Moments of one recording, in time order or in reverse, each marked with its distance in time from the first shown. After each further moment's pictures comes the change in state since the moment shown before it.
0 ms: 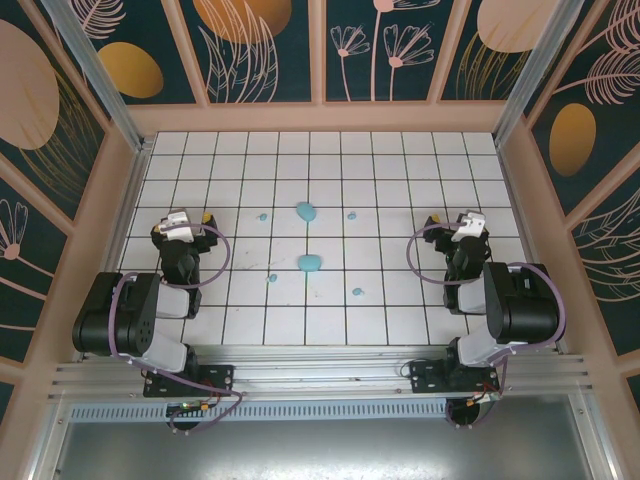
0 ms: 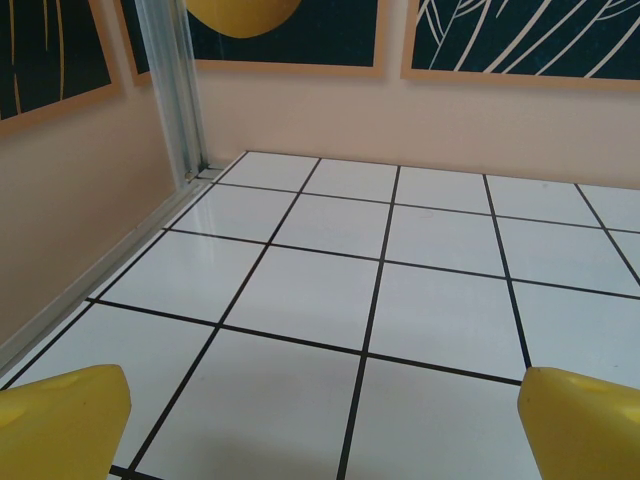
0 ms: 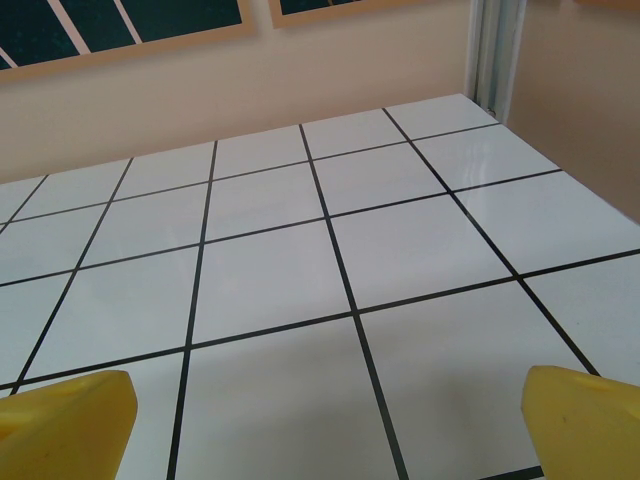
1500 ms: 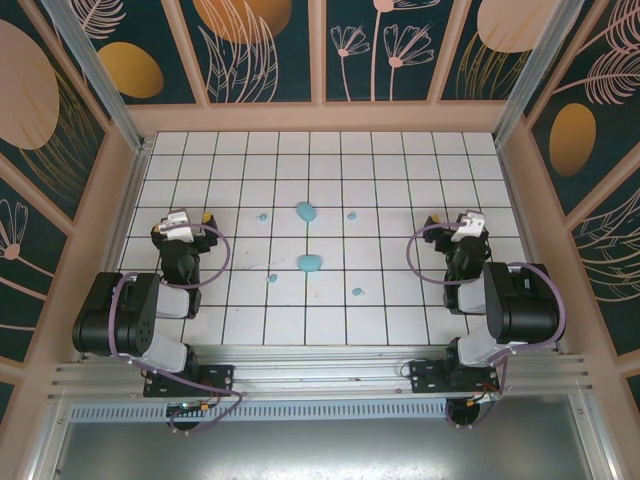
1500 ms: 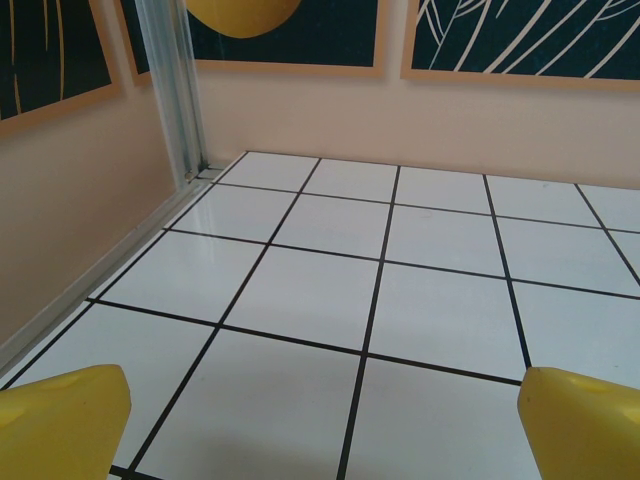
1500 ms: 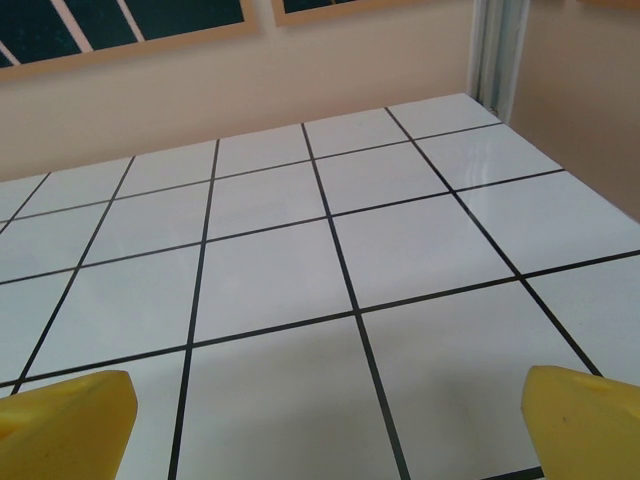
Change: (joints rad) left arm 0.000 0.000 0.000 -0.001 -0.001 0.000; right arm 0.000 0.000 0.005 -0.008 -0.013 -0.006
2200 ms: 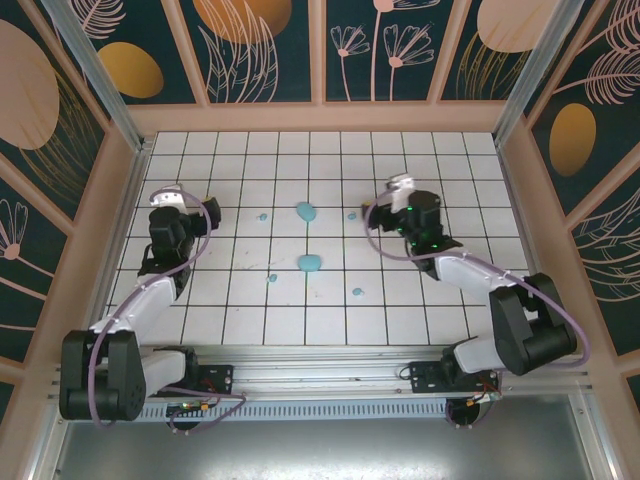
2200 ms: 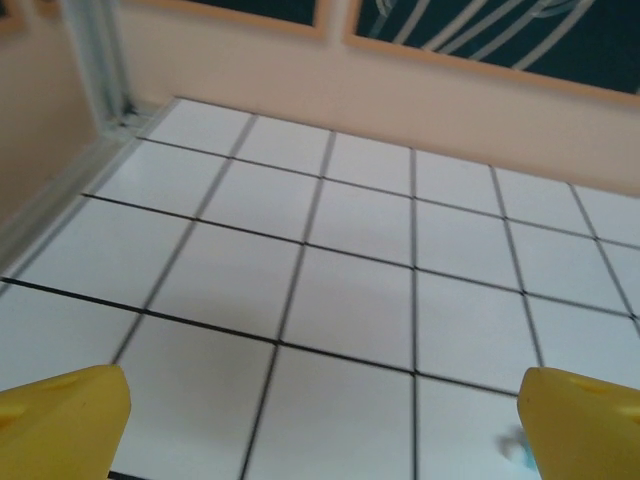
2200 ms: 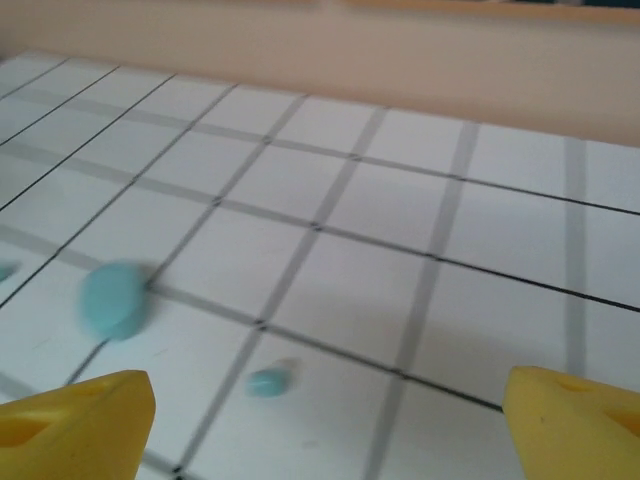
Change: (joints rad) left arm 0.000 -0.362 0.301 -0.876 0.165 -0.163; right arm 0.460 -0.133 0.471 -0.792 -0.114 -0.118
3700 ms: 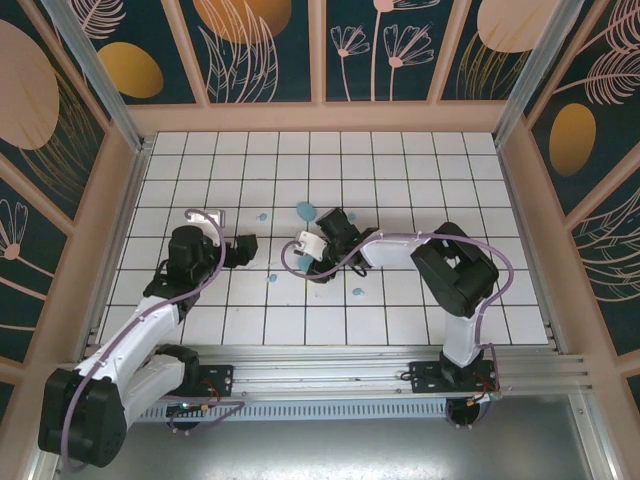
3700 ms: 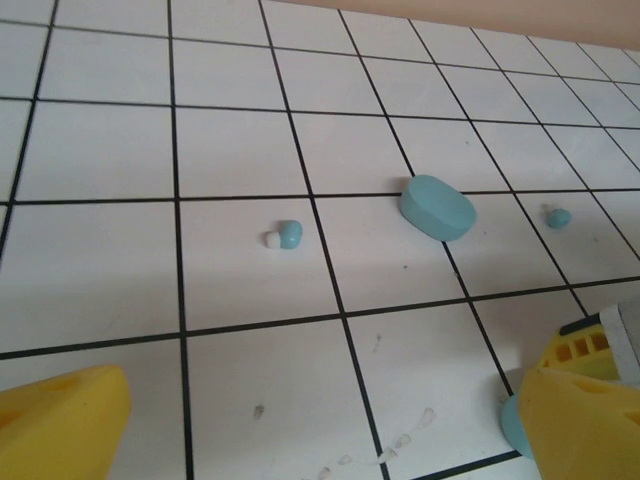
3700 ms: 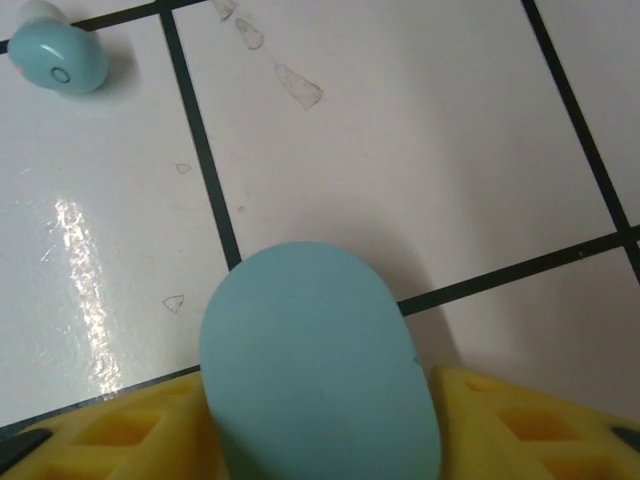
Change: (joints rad) left arm -0.225 -0.209 -0.071 -0.277 0.183 -0.001; right arm 0.349 0.486 0.360 -0.485 -0.212 -0.487
